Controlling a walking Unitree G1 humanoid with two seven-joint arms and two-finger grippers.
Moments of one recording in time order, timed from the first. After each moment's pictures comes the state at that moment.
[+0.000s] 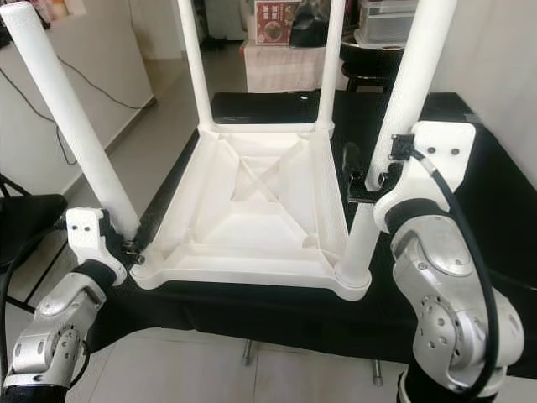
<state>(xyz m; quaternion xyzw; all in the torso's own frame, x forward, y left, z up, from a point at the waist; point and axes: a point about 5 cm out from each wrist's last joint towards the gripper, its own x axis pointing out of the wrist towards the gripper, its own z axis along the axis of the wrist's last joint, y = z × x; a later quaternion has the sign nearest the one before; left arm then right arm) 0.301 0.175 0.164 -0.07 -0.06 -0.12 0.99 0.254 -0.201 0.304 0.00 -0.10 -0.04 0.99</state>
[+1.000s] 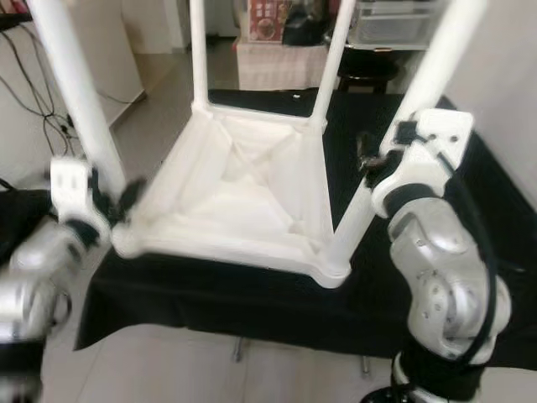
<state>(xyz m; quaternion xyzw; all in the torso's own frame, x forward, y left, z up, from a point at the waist) 0.343 0.191 0.317 0.08 -0.18 -0.16 0.97 0.296 -0.226 0.297 0.11 -0.08 -0.07 0.99</state>
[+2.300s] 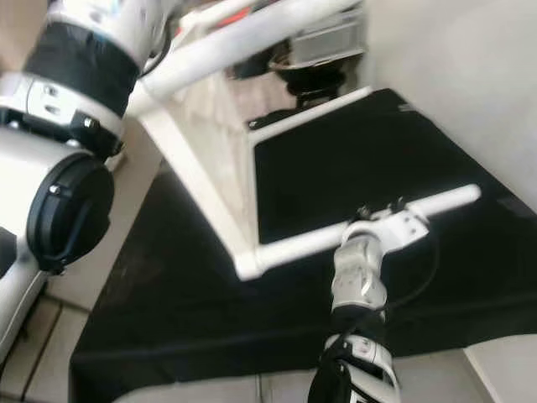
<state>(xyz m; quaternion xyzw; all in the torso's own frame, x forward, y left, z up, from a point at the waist) 0.308 0.001 0.525 0.11 -0.36 -0.57 0.73 0.360 -0.208 0.128 0.40 0.07 -0.28 0.87</state>
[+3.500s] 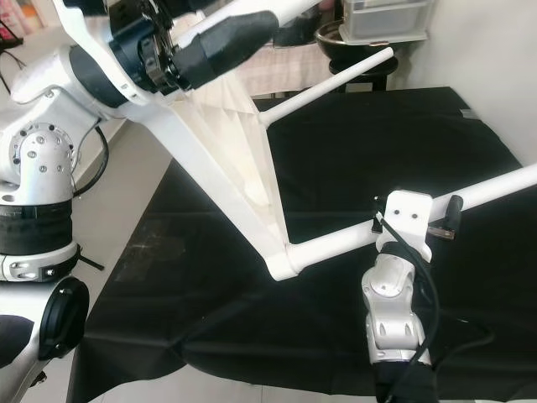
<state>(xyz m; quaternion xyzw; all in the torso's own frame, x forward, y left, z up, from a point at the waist) 0.289 0.090 0.426 0.02 -0.36 -0.55 0.75 0.310 -0.240 0.175 -0.11 -0.08 -0.32 0.94</state>
